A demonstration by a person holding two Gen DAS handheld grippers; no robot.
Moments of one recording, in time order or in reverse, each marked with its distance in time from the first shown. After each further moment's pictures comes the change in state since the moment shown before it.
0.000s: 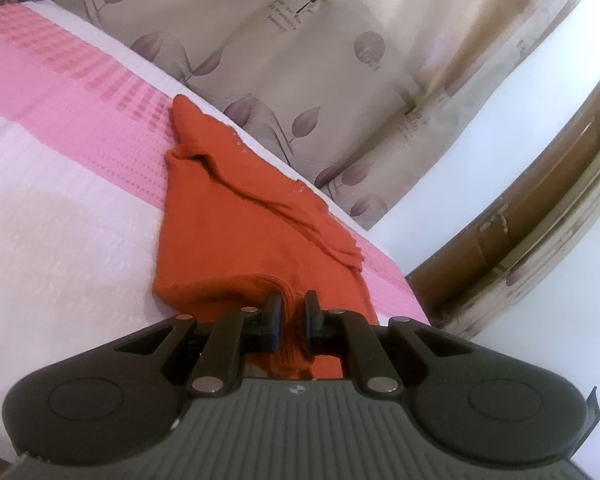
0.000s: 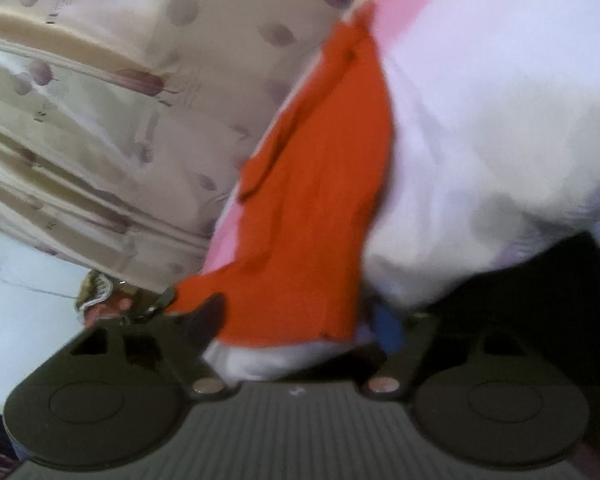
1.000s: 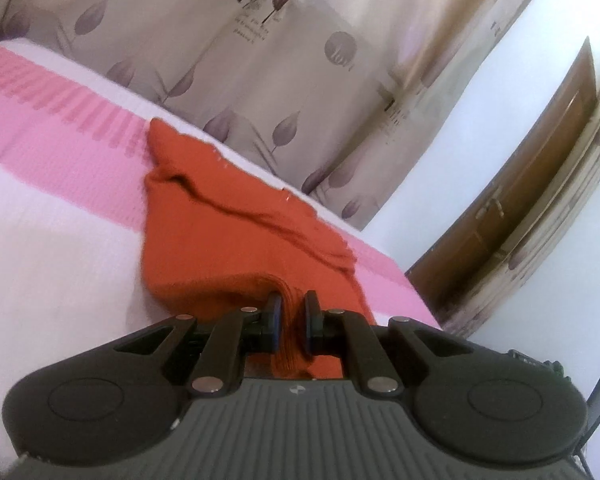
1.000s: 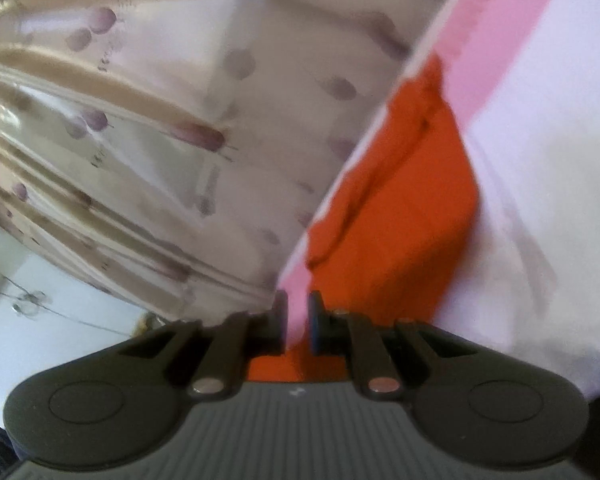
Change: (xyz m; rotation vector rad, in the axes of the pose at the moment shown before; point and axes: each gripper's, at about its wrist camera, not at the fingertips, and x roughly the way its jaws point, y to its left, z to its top) left arm 0.001 -0.023 0.001 0.116 -0.036 -0.002; right arm 0.010 0.033 0.062 -0.036 -0.143 0.193
